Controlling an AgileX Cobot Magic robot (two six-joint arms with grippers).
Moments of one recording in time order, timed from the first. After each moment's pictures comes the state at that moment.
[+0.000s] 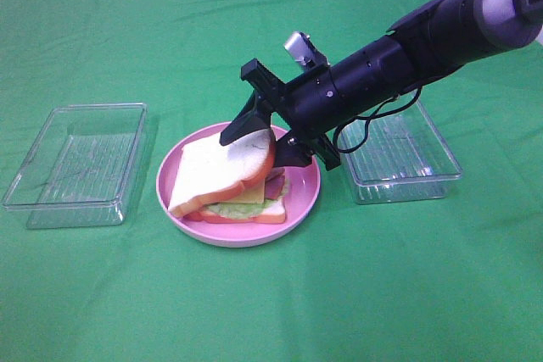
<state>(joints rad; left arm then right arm) 0.01 -0.01 -0.52 -0.07 1.08 0.04 0.40 2.11 -1.27 1.19 0.80 -0.49</state>
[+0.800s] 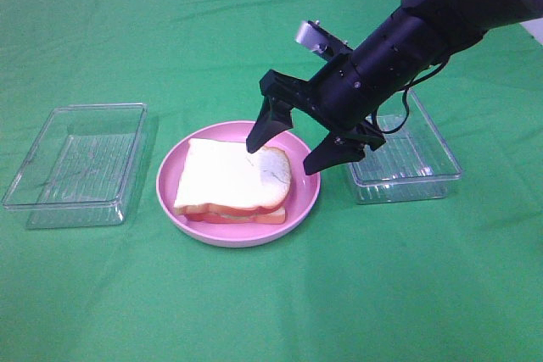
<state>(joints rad) 0.01 -0.01 -0.52 -0.07 1.08 0.04 0.40 1.99 -1.27 0.77 0.77 -0.29</state>
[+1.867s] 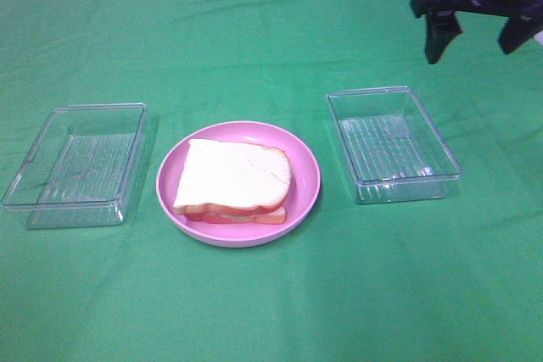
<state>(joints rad) 0.01 -0.01 -0.52 -0.07 1.08 0.04 0.23 1.77 -1.49 -0.16 1.01 0.15</state>
